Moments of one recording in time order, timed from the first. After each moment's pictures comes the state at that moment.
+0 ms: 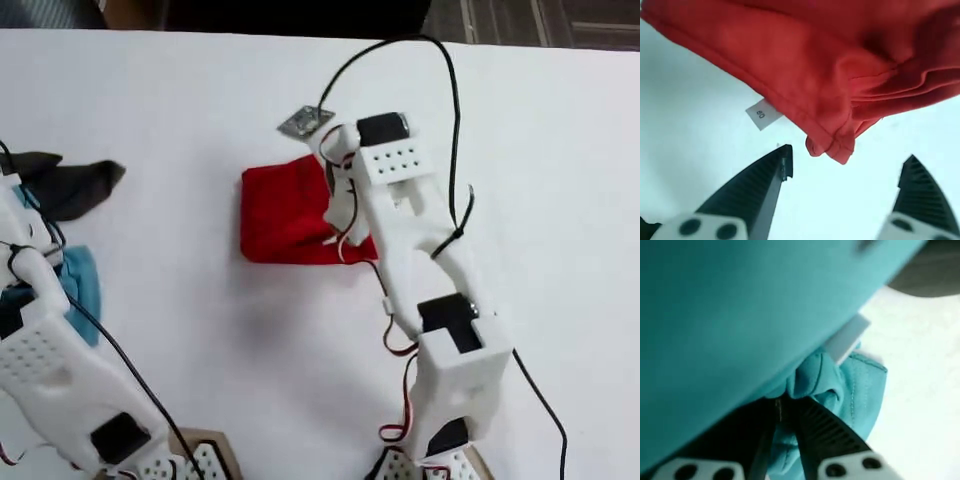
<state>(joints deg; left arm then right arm) -44.4 34.3 -5.1 73.1 -0.2 -20.3 19.9 -17.1 97.1 33.1</state>
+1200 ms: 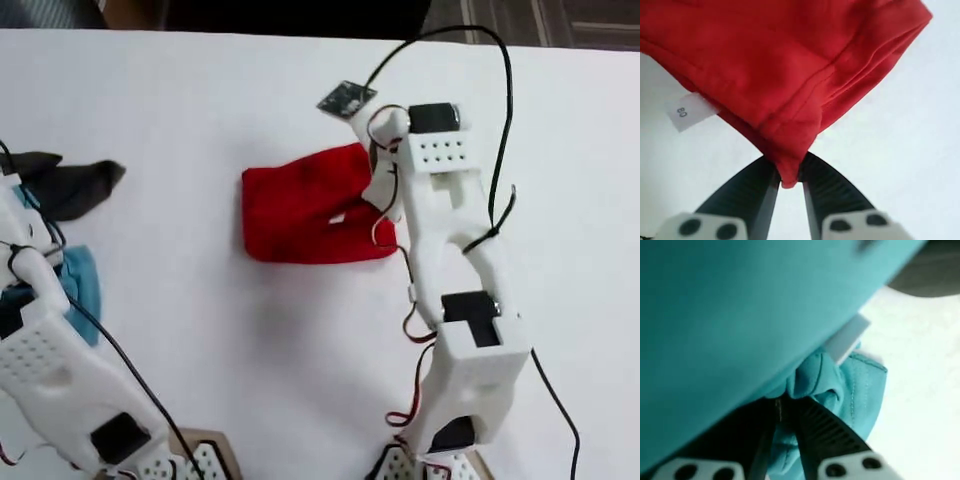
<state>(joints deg) -44.4 34.3 -5.1 73.1 -0.2 -11.1 20.0 -20.1 92.5 43.1</state>
